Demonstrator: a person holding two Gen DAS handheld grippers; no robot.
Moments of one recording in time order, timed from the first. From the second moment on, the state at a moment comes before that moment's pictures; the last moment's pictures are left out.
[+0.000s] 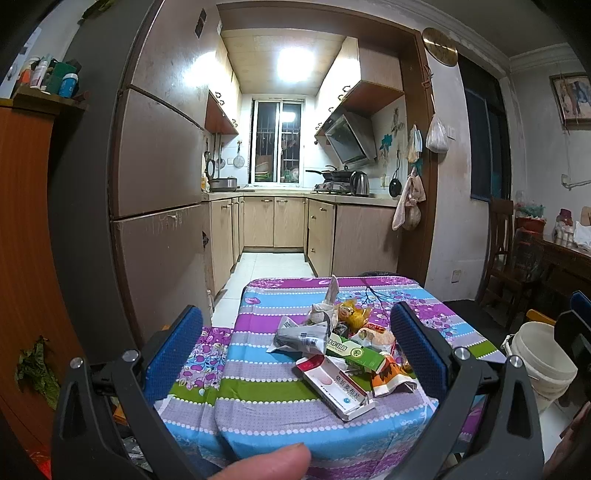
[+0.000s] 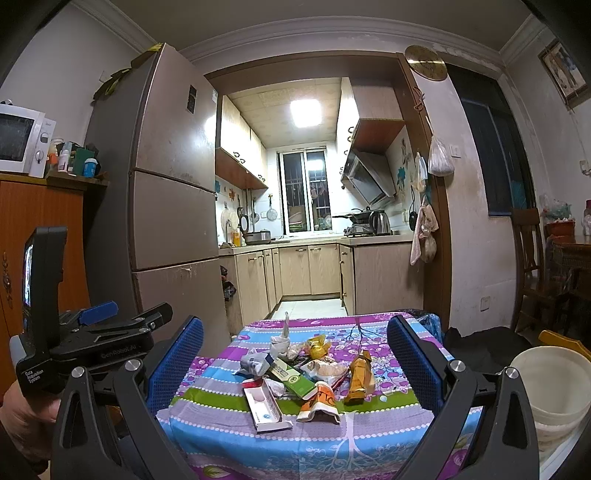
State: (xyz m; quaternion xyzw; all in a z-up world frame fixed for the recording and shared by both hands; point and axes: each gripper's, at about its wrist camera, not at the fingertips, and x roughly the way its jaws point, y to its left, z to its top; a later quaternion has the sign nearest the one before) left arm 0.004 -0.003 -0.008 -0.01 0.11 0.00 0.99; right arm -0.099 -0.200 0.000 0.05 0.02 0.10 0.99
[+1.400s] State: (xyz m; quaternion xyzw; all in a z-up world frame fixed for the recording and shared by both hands) left arm 0.010 -0.001 -0.010 0.00 0.14 0.01 0.99; right arm -0.093 -0.200 -0.002 0.05 0.03 0.10 0.99
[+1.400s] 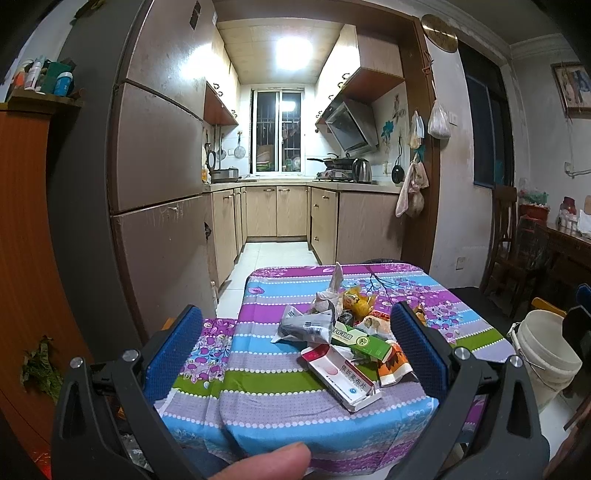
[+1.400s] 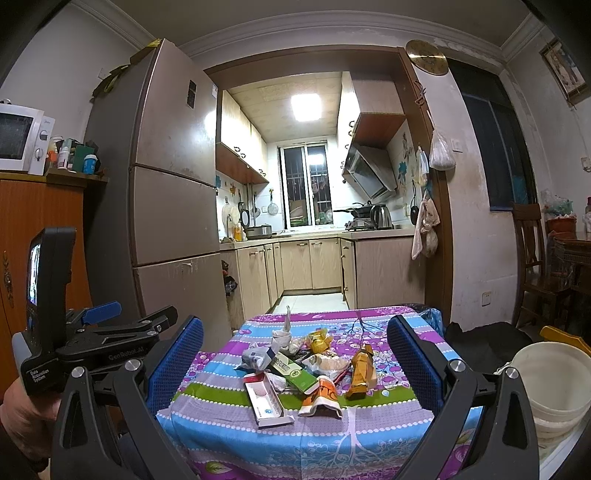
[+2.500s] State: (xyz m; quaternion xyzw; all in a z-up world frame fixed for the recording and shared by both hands) left arm 0.053 0.029 -0.017 -0.01 0.20 -0.01 0.98; right arm -0.073 -0.191 -0.019 0.02 0.07 0.15 0.99
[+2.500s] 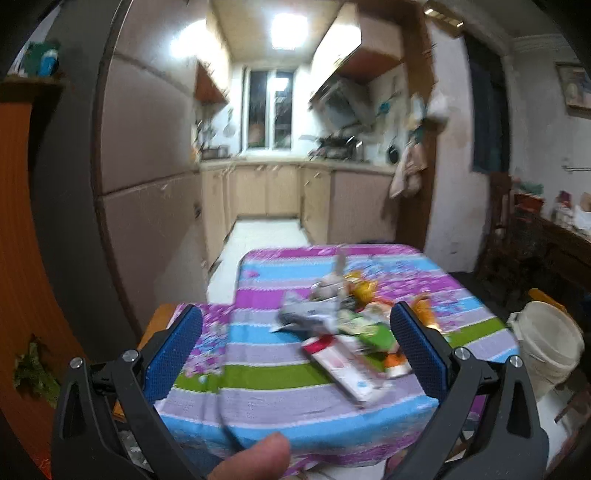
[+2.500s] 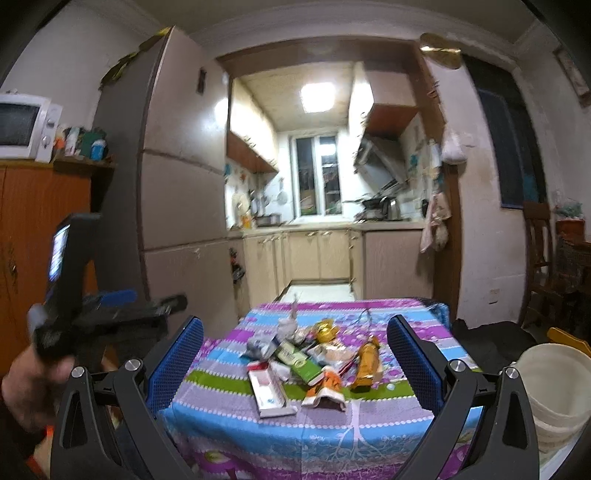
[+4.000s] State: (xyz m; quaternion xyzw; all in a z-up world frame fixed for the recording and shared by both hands) left arm 0.298 0.080 -0.151 -0.25 0.48 -0.04 0.84; right arm 0.187 -0.178 -0.074 0.07 0.28 0.30 0.91
